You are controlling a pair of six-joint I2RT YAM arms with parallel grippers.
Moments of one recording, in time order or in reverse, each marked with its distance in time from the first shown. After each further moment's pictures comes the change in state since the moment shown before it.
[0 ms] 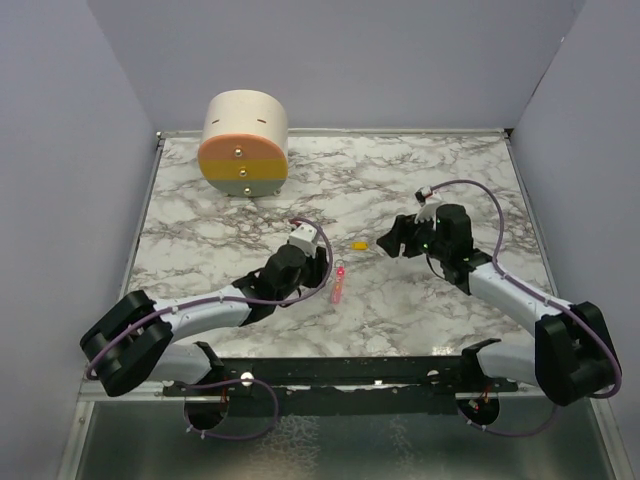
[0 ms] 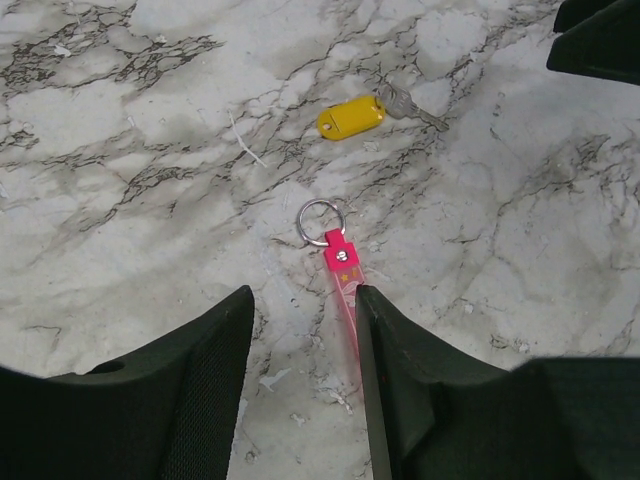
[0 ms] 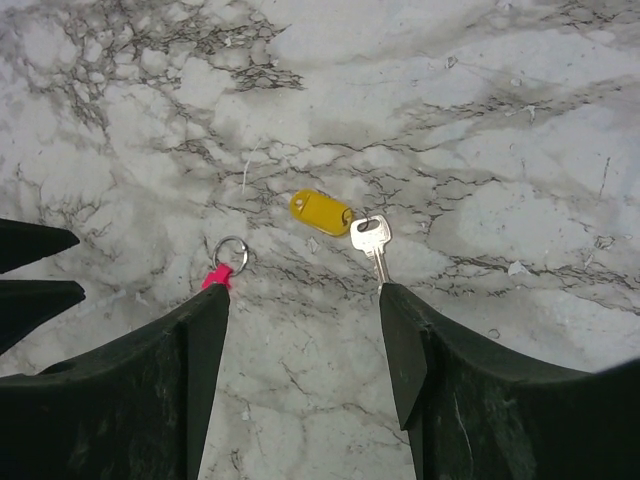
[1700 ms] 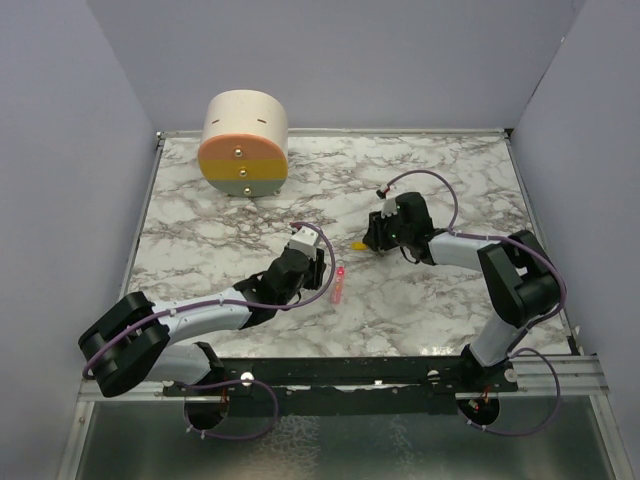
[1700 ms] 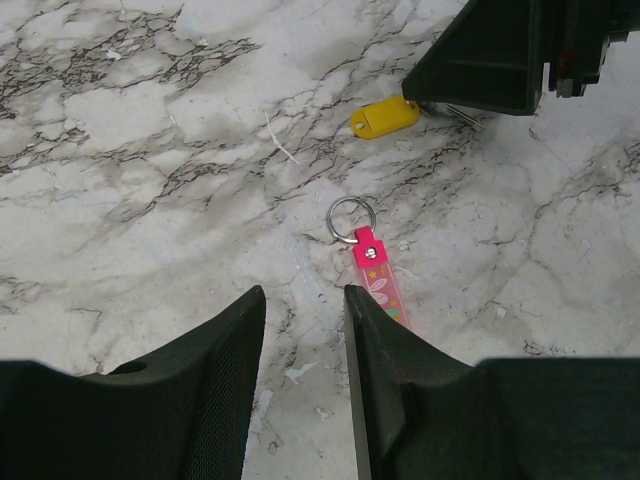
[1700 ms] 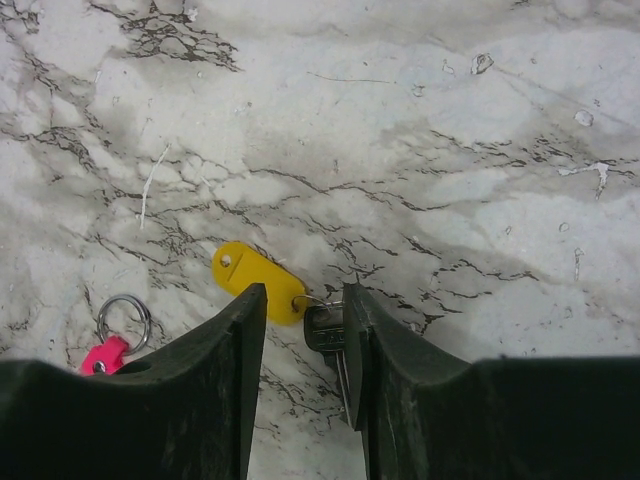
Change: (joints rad) left arm -0.060 0.010 0.013 -0.035 -0.138 0.028; right arm 0.101 0.480 0.231 0.058 0.093 -0.137
